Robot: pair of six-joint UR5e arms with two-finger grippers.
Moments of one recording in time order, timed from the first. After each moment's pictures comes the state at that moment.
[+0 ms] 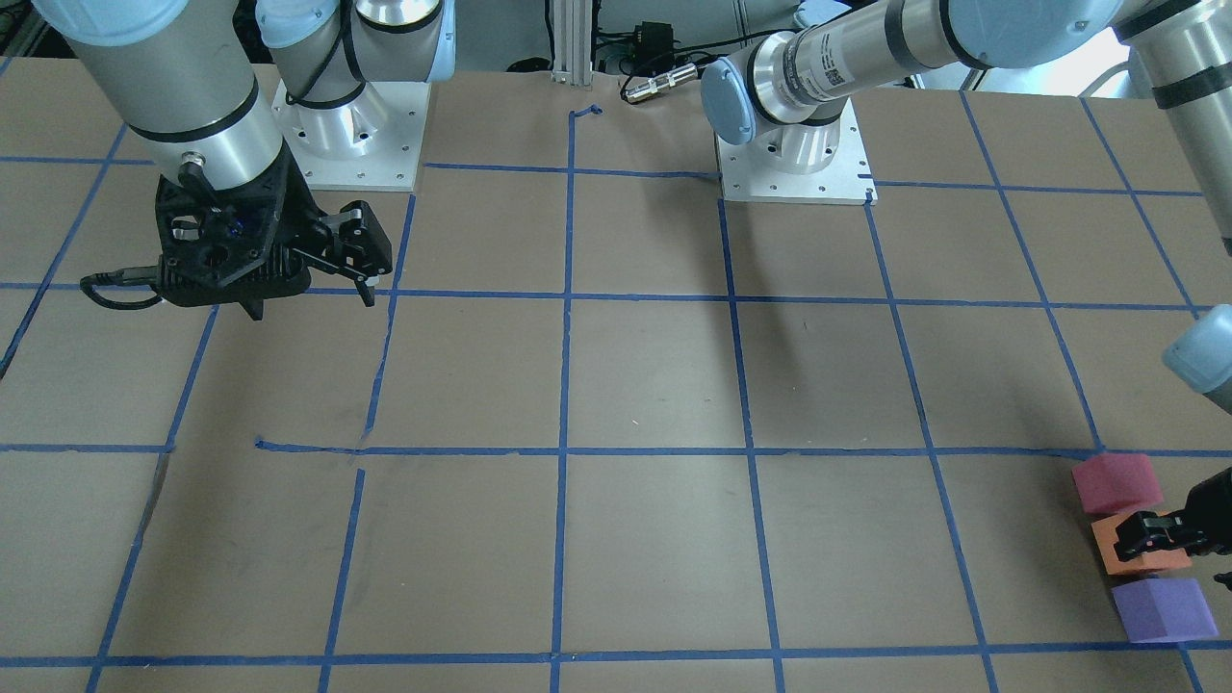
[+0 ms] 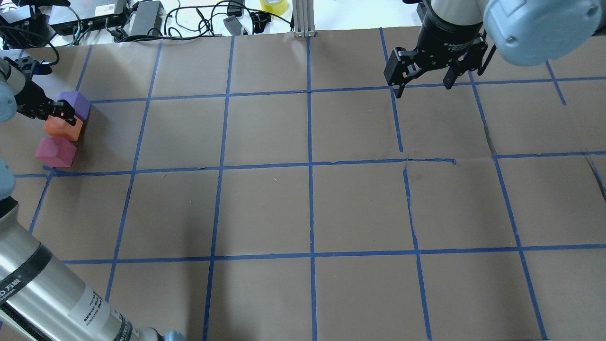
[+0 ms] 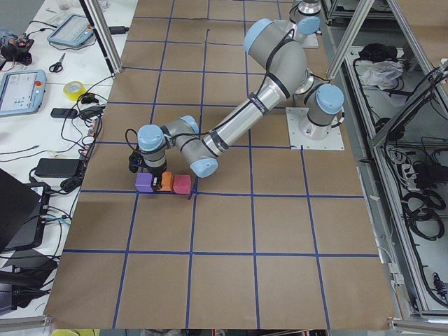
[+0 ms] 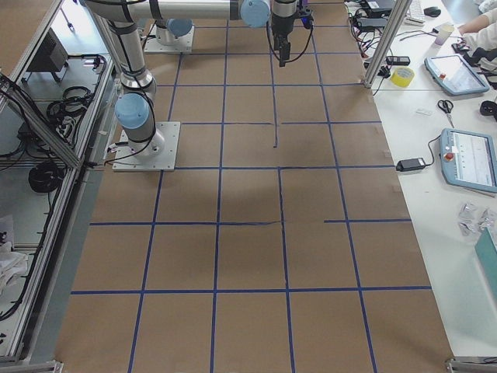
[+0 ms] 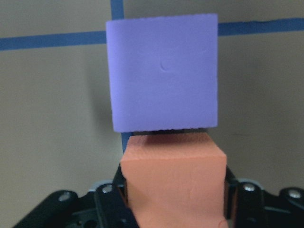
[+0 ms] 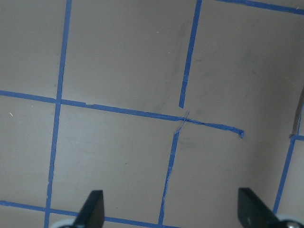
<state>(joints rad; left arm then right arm) -0.96 -2.30 -1.34 -0.99 1.54 0.65 1.62 -1.45 1.49 -1.63 -1.56 -0.11</state>
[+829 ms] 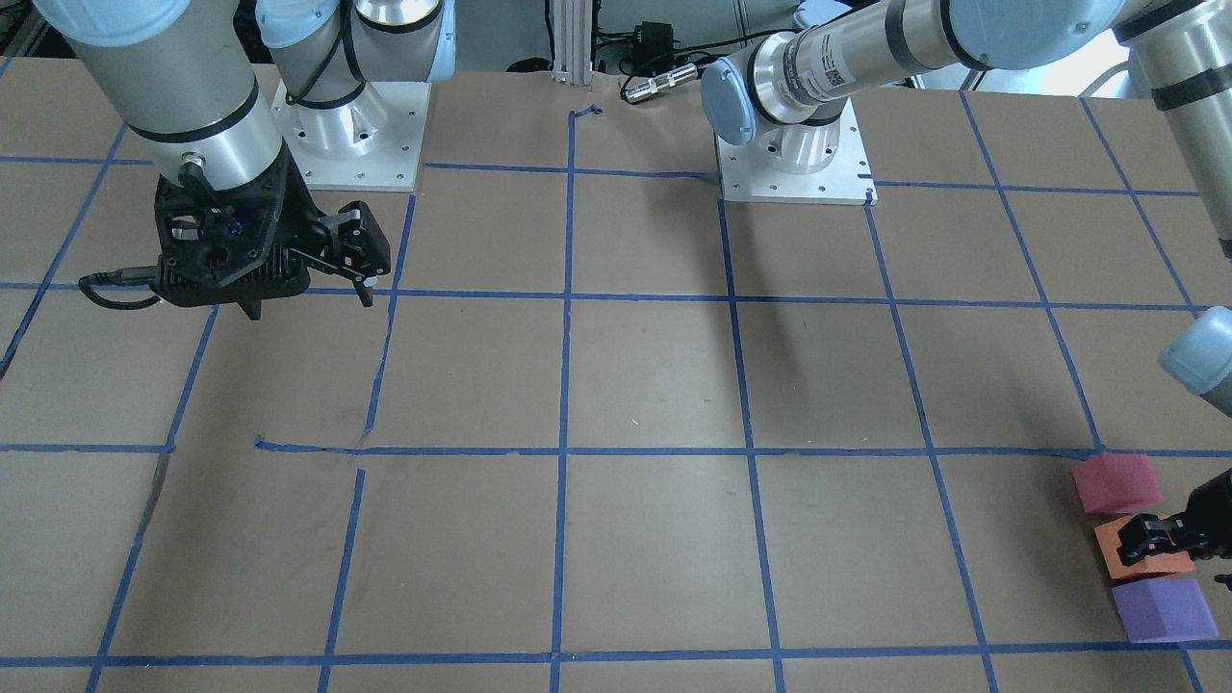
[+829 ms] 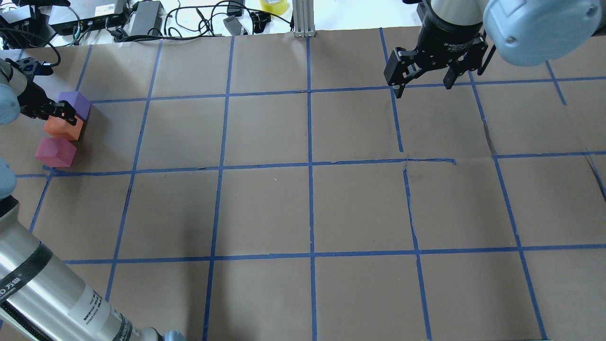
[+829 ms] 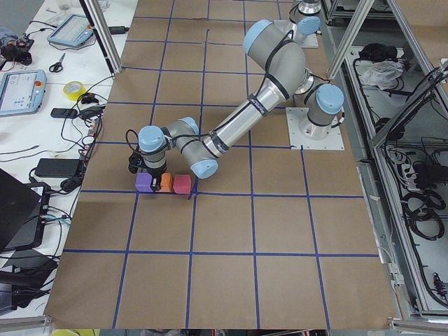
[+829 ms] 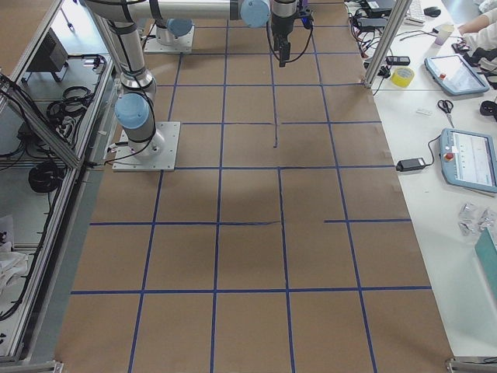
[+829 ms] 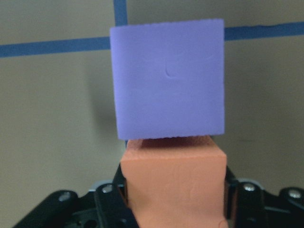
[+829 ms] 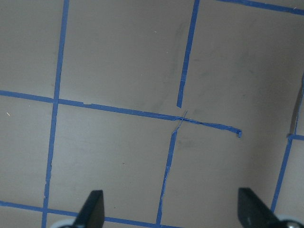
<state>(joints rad) -0.96 -2.30 -1.35 -0.95 1.54 0.66 1.62 -1.45 1.49 -1.63 -1.57 -0.11</state>
